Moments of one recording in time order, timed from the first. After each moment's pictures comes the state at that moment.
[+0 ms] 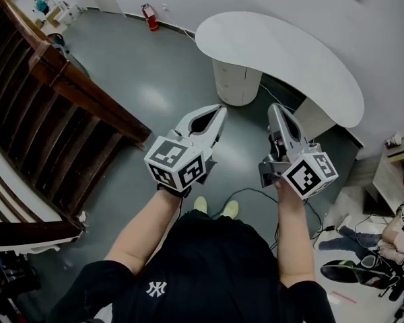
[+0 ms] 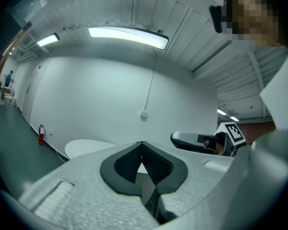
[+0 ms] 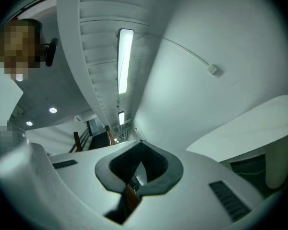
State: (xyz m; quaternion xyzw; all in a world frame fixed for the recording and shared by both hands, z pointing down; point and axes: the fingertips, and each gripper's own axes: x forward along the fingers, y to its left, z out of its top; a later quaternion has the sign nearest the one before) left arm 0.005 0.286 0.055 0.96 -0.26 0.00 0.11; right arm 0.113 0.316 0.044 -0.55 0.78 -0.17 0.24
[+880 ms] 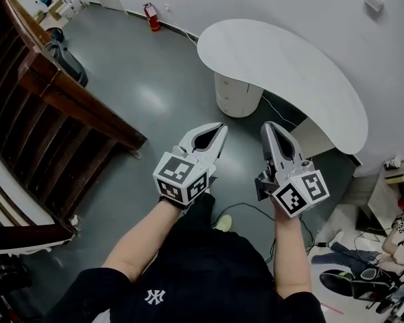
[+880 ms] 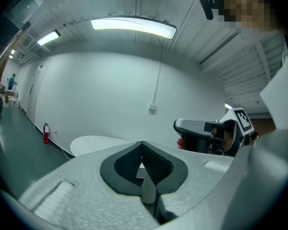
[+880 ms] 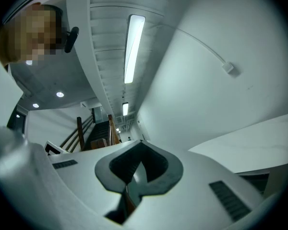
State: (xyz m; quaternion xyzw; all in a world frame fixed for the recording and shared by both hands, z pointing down) left arm 0.017 0.203 0.111 0.95 -0.29 0.04 0.11; right arm 0.102 0.234 0.071 -0.54 0.81 -0.12 0.17
